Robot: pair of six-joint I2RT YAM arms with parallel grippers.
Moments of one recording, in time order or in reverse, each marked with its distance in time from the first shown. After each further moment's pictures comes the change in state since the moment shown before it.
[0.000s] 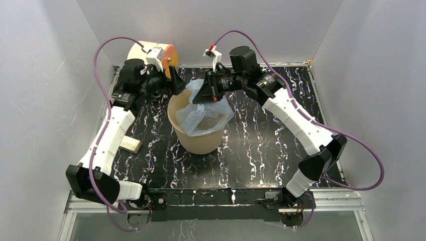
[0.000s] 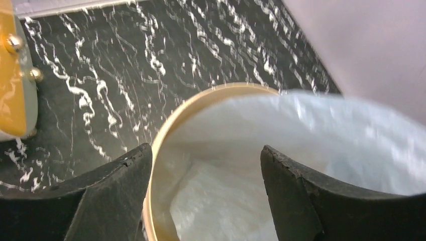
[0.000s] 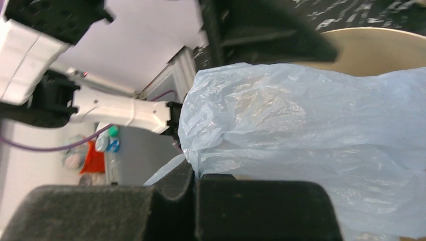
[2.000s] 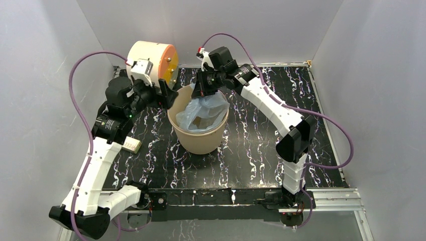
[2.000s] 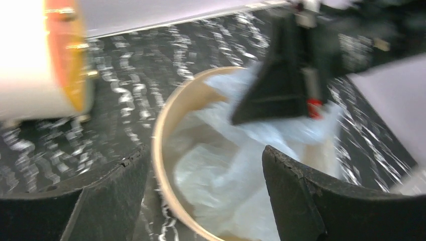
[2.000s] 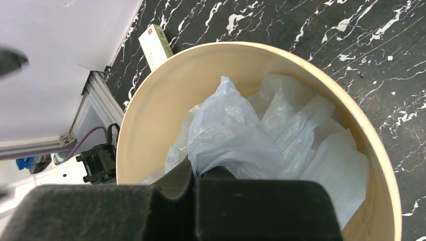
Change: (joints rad) left arm -0.060 -0.296 -0.087 -0.063 -0.321 0.021; right arm 0.004 0.283 0.204 -0.154 0.284 -0.007
